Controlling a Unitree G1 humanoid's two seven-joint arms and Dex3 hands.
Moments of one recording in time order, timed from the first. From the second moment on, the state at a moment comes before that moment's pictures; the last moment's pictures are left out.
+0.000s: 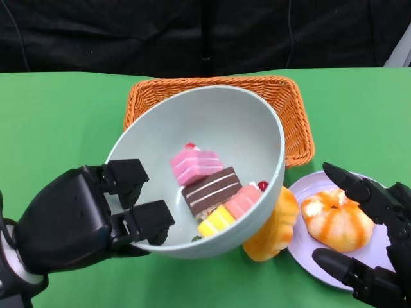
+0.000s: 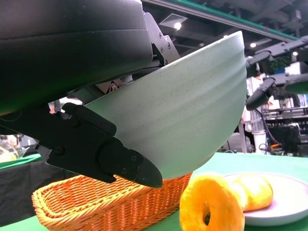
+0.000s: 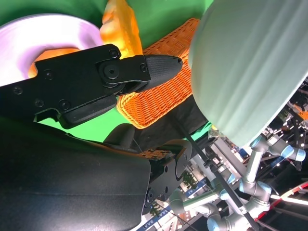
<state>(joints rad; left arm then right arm) -0.20 0.73 -0.29 0.05 0.97 -0.86 0.66 0.42 -0.13 0.07 -0.64 -0.55 -0.11 0.04</state>
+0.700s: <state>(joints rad) -0.31 0.54 -0.26 0.20 0.63 -0.85 0.33 0.35 -0.23 0.13 -0.57 -0.64 -0.11 0.12</state>
